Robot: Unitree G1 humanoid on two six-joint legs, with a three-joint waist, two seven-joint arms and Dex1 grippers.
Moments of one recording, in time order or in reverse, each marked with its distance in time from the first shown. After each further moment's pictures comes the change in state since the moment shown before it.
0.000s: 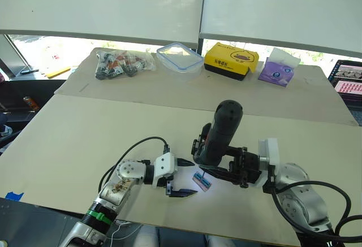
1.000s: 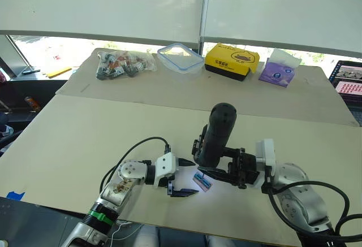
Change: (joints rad) left arm 0.002 -0.015 0.000 0.000 0.009 0.010 0.013; right arm -0.005 -0.029 0.028 0.000 -0.011 0.001 -0.021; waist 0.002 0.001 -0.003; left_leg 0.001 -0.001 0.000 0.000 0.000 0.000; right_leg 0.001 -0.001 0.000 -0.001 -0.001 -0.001
